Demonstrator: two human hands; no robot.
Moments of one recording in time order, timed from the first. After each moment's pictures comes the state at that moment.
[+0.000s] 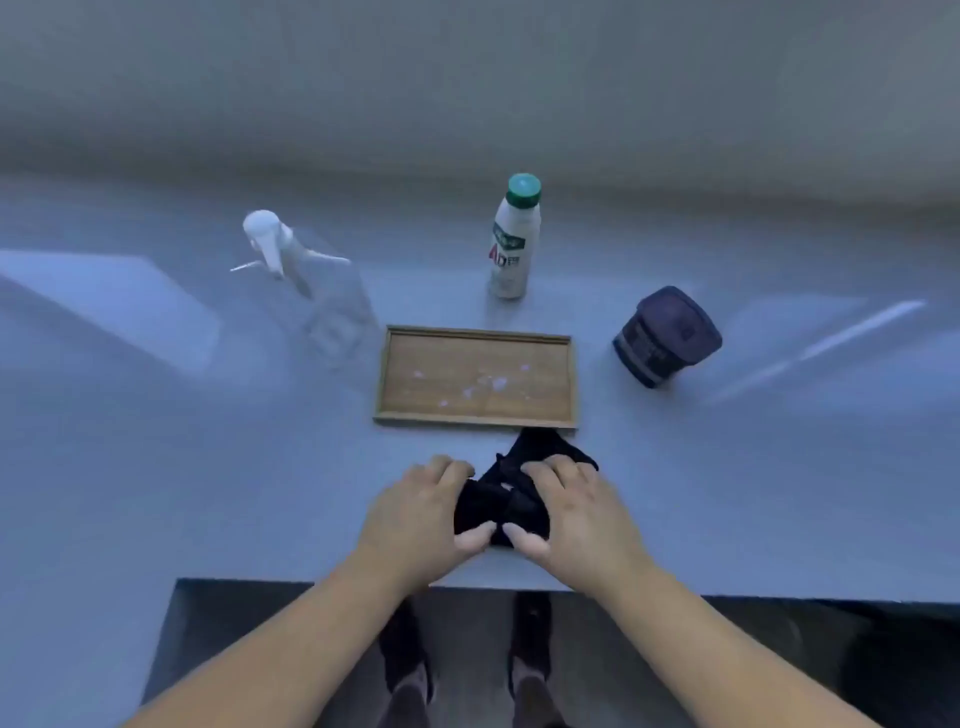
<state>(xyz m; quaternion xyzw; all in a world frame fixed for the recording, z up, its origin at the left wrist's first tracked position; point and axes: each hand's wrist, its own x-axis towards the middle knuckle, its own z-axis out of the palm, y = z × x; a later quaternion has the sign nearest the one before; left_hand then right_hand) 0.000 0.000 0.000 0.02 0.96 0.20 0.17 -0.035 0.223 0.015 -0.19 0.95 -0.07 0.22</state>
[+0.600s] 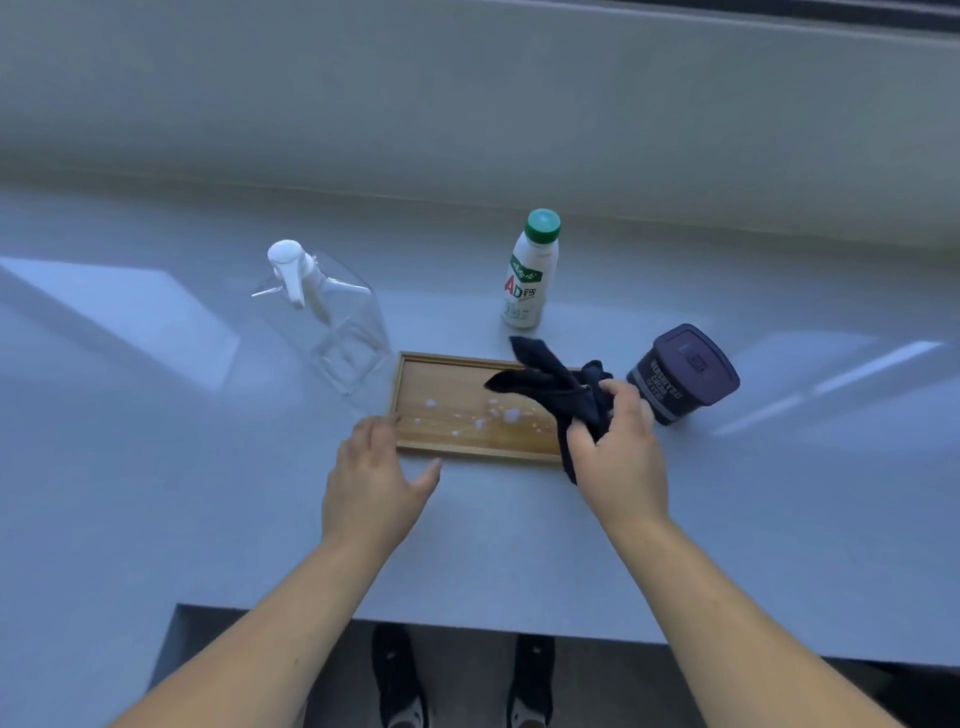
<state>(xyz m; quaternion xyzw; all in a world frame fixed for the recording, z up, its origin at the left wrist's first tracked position) -0.045 -0.043 0.013 -0.22 0.94 0.25 0.03 -0.125 0.201 0.052 0.09 0.92 -0.38 0.04</state>
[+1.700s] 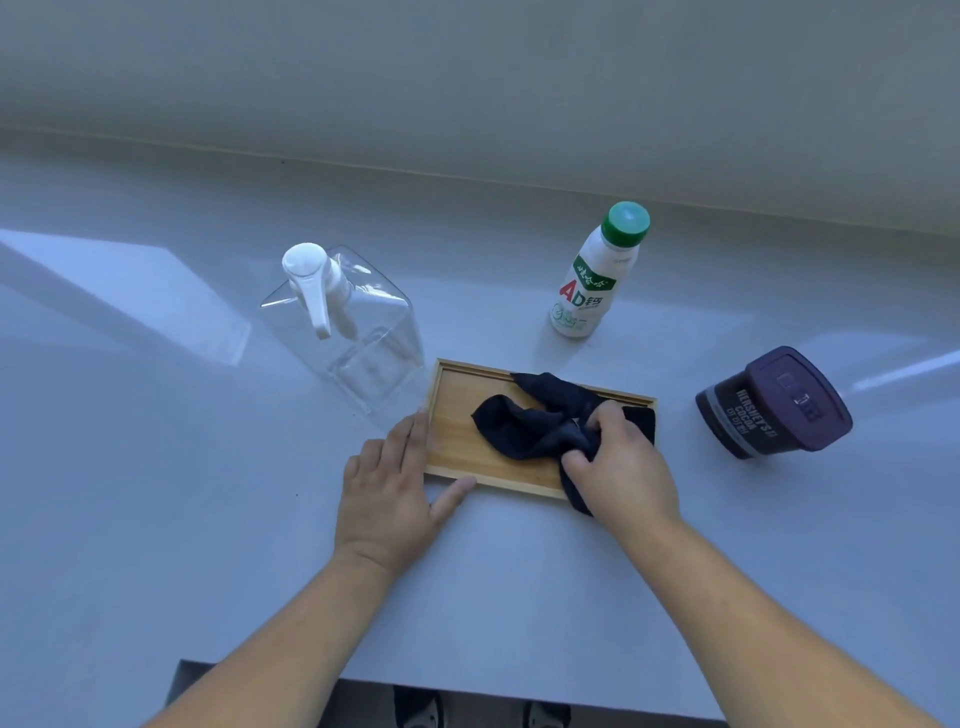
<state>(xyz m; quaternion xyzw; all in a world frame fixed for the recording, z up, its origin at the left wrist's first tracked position) -0.077 -0.088 -0.053 -0.12 0.98 0.15 0.01 -0.175 0.152 -0.014 0.03 0.96 -0.22 0.17</state>
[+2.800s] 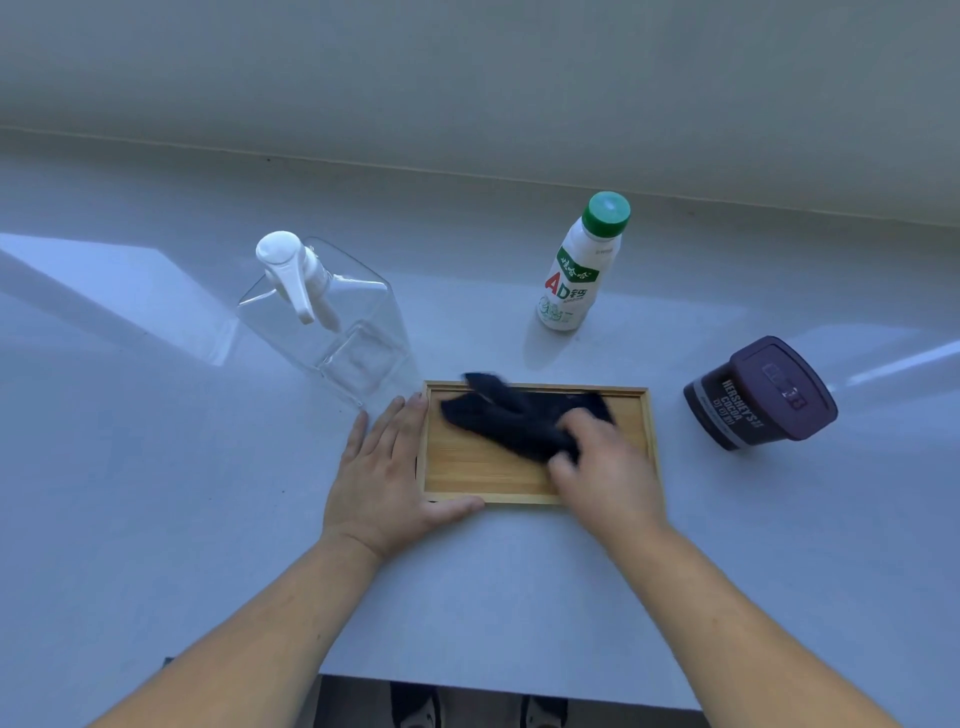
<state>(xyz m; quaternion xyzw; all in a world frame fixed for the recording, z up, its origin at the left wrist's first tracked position) -0.088 -0.092 -0.060 -0.06 0.98 0.18 0.05 -0.162 0.155 -0.012 -0.05 0.96 -0.24 0.15</state>
